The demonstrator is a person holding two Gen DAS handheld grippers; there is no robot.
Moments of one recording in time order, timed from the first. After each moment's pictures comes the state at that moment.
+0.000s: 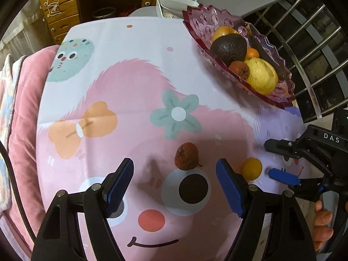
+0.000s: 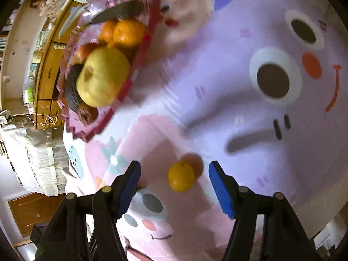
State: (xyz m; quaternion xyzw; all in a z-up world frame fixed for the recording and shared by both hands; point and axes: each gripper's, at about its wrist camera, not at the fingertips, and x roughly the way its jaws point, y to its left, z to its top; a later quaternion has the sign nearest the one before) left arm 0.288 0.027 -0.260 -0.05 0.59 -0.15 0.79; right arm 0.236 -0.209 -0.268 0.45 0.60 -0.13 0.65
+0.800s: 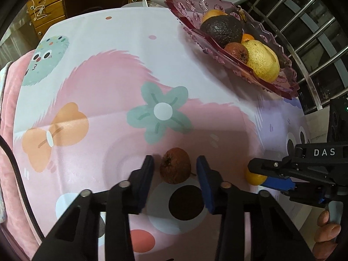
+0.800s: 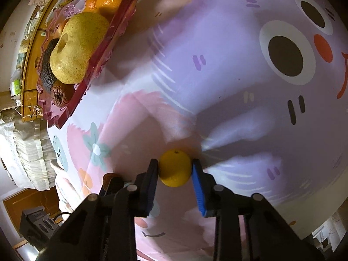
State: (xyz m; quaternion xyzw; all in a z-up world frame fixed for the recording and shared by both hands) left arm 0.301 0.003 -0.295 -0.04 0.59 -0.18 0.79; right arm 0.248 -0.188 -0.291 0.43 0.64 -0.14 0.63
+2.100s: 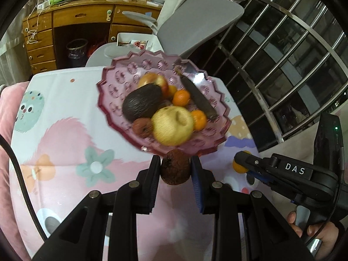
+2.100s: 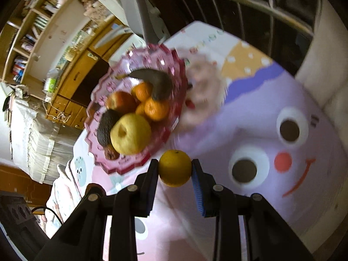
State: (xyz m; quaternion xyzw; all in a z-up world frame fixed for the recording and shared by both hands) left arm 0.295 -0.073 -0.179 -0.09 0.49 -0.22 0.84; right arm 0.245 -0.275 -0.185 0.32 0.49 -0.09 0.80
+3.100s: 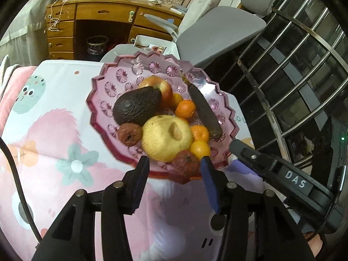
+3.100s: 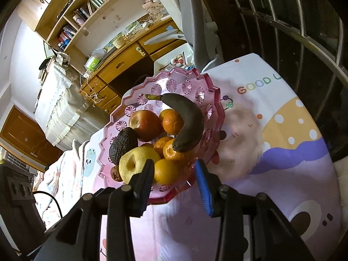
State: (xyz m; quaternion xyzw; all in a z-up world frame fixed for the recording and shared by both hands) left arm 0.305 -0.101 -0.203 -0.15 0.47 -0.15 0.86; right arm 0.293 -0.297 -0.197 0.24 0.44 0.06 0.86
